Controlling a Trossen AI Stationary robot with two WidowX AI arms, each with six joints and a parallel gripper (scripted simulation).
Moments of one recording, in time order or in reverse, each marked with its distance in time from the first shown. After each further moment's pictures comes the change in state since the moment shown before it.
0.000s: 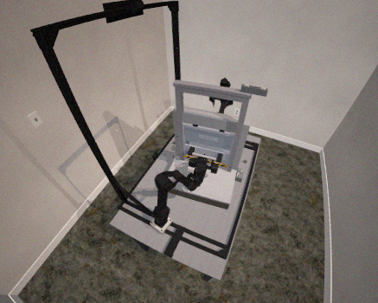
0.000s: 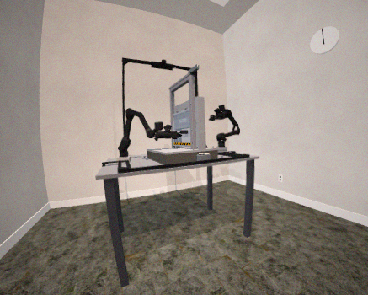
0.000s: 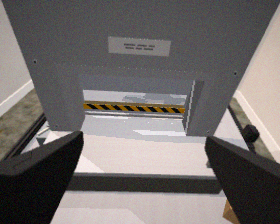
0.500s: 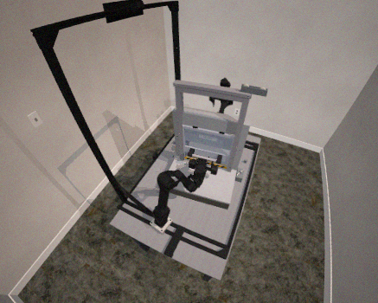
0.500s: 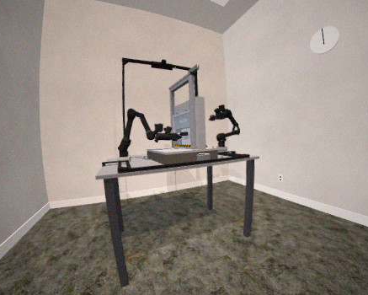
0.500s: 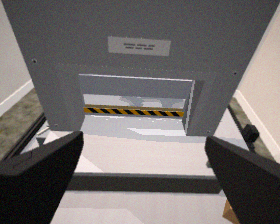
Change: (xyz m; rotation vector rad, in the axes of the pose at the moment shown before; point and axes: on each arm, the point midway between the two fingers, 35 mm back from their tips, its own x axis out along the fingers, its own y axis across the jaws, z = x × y) left arm 0.000 0.000 0.000 0.000 0.001 -0.001; right arm 0.000 -0.001 -0.014 -0.005 0.004 -0.001
